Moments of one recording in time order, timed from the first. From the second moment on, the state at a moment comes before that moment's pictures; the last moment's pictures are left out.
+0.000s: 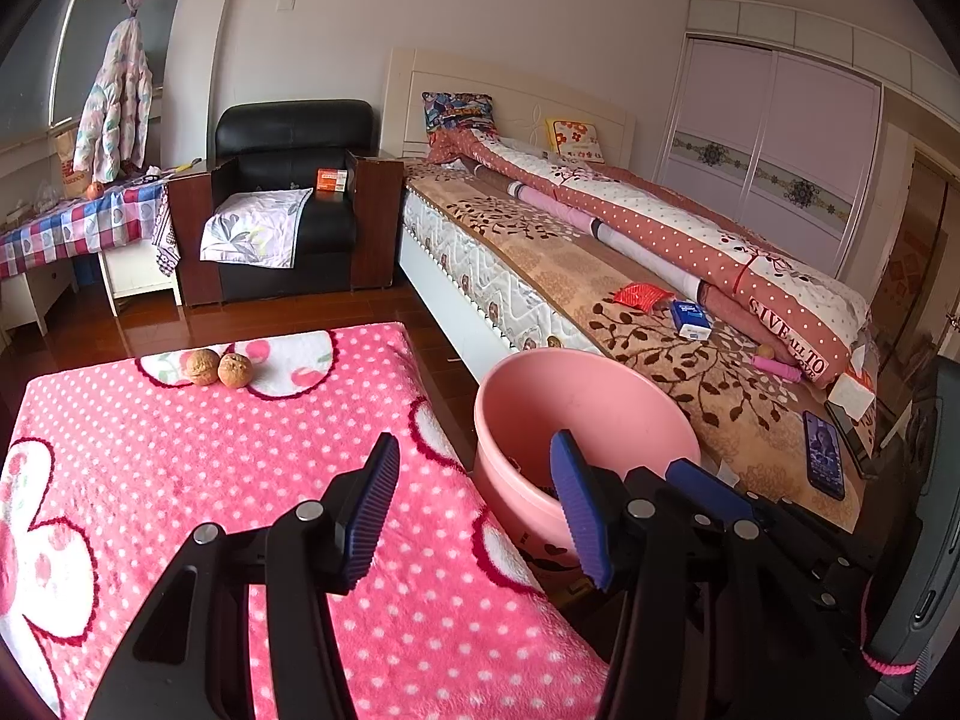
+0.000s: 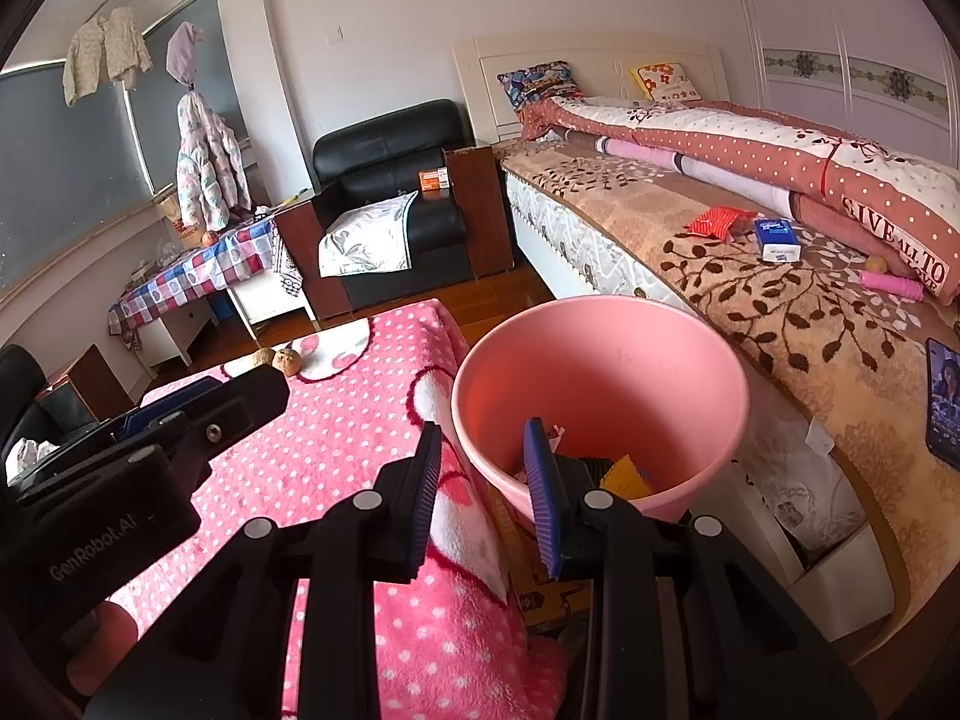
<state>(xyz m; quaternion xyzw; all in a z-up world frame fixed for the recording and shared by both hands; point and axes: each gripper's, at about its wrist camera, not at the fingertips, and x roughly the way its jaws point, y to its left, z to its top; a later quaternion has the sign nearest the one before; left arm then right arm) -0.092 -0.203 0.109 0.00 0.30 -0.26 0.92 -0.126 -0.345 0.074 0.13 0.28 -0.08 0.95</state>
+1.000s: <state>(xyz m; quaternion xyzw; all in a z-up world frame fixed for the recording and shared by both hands) -0.091 -0.204 0.108 0.00 0.30 -0.27 0.91 -0.128 -0.343 0.072 0.13 0.29 -0.08 0.95</state>
